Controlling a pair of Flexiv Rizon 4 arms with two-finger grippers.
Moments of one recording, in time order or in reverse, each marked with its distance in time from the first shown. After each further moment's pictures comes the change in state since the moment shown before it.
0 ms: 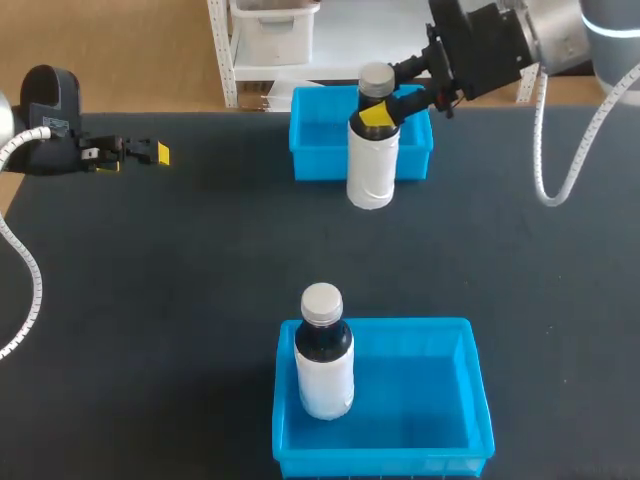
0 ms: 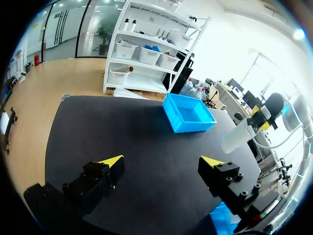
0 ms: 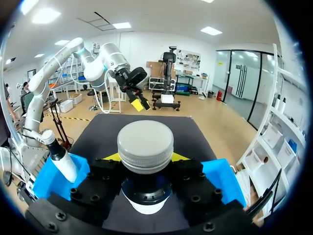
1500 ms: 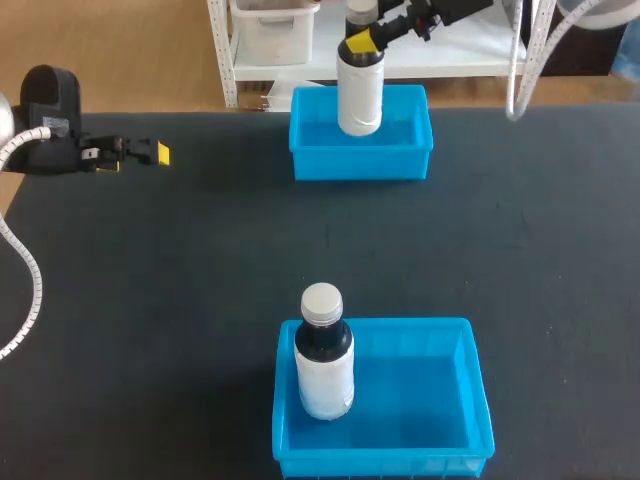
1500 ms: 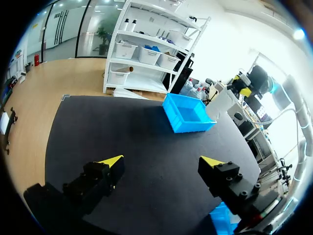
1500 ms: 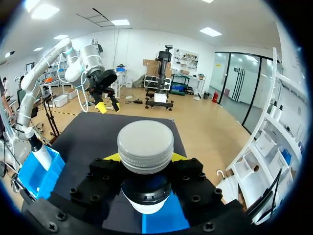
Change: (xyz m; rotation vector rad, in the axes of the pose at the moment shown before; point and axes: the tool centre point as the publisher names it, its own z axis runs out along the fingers) left arm 0.000 0.000 0.000 0.000 0.000 0.000; right arm -0.022 -0.127 0.007 0.028 0.026 -0.052
